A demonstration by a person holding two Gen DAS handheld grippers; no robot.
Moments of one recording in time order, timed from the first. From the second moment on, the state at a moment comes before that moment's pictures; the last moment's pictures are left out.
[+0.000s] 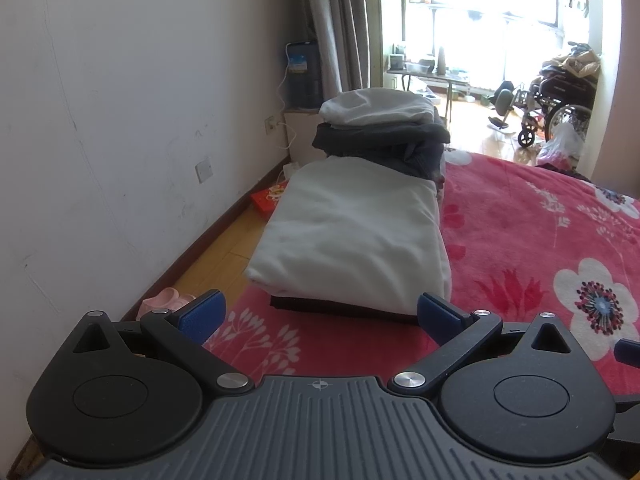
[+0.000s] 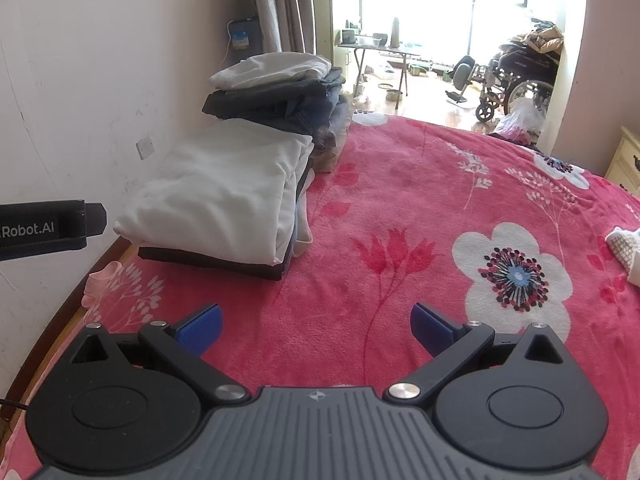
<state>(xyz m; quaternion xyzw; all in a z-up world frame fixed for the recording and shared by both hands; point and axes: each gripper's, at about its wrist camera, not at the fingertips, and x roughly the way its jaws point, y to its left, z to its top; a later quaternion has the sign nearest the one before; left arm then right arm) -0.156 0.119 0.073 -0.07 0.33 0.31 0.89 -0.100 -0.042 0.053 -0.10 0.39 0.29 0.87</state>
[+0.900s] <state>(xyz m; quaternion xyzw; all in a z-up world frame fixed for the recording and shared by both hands) -0.157 0.120 0.073 -0.07 0.33 0.31 0.89 -0.101 -0.040 0.052 -0.10 0.39 0.29 0.87</state>
